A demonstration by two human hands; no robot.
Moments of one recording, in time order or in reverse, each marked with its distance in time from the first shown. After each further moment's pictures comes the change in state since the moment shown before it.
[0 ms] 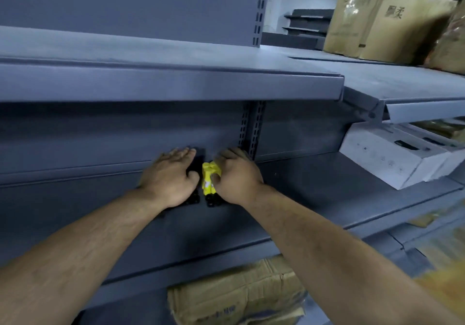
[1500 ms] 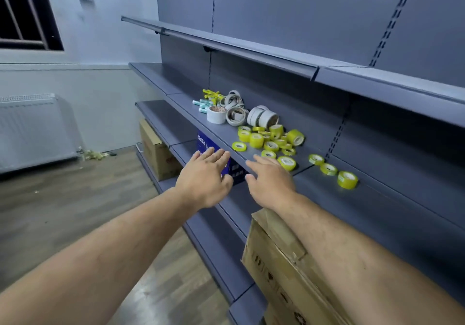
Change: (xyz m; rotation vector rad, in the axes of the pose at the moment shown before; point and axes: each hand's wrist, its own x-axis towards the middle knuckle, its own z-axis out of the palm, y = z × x) left_hand -0.585 -0.401 -0.154 0.151 0.300 -1.020; right_hand -0.115 -0.699 0.036 0.360 -0.323 -0.948
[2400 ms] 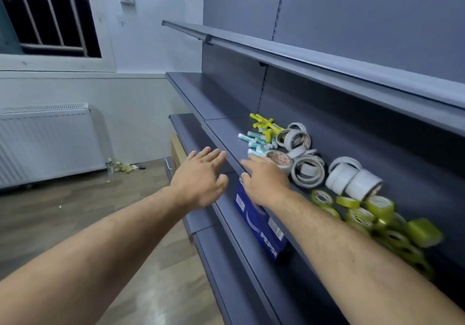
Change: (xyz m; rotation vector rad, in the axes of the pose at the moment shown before) left_hand 0.276 -0.277 0.007 0.060 0.010 -0.170; right_hand 0.417 -0.084 0.117 0.037 -0.065 -0.183
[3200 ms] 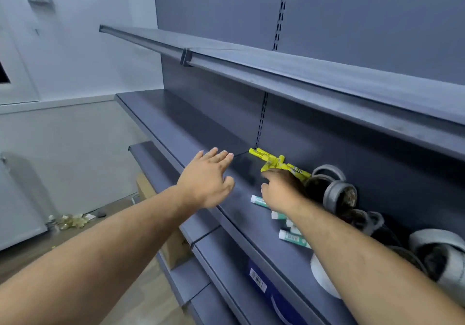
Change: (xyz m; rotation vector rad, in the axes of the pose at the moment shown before) left_hand 0.337 -0.140 0.032 0.045 -0.032 0.298; right_hand 0.310 0.068 0.044 -0.069 0.025 0.336
